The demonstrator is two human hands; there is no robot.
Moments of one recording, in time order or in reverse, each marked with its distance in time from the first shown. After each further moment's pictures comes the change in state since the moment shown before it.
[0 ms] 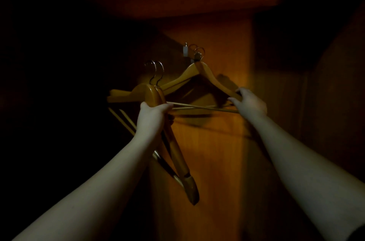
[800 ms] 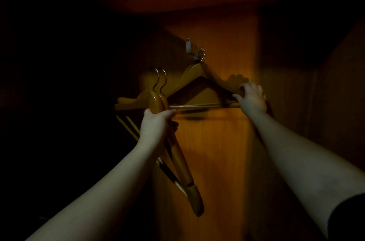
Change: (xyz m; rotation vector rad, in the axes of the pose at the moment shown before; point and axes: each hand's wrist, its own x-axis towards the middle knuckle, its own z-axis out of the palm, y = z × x) left_hand -0.002 -0.016 0.000 -0.022 -0.027 -0.078; right_hand 0.032 0.014 0.032 0.058 0.120 -0.026
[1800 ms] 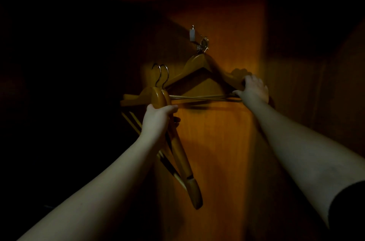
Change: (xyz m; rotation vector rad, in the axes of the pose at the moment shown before) left_hand 0.008 -0.013 -0.003 -0.015 -0.027 -0.016; right_hand 0.006 -0.006 0.009 -0.167 -0.059 0.030
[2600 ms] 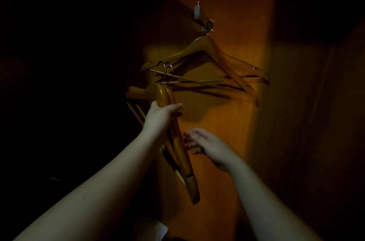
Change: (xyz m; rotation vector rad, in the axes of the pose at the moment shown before) left_hand -0.015 -0.036 -0.009 0.079 -0.024 -0.077; right_hand -0.226 -0.081 0.008 1.118 -0.912 0.062
